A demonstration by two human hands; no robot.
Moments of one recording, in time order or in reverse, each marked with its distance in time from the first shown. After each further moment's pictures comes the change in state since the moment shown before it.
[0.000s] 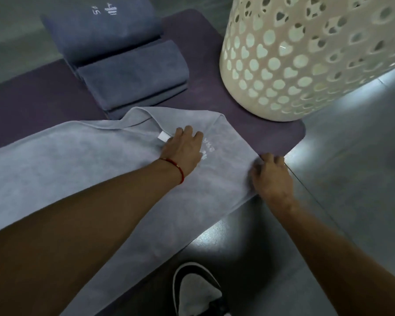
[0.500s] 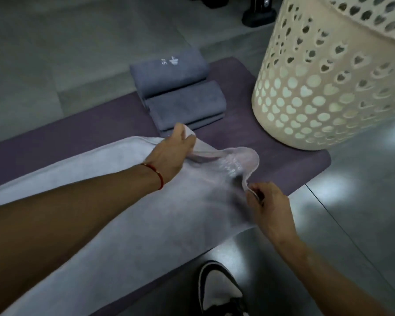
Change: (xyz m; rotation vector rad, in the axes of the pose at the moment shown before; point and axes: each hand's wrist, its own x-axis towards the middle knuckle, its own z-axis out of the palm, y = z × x) left_hand -0.094 -0.072 -0.101 -0.132 0.267 -0.032; right_hand -0.095 -0.064 -0.041 0.403 0.115 -0.432
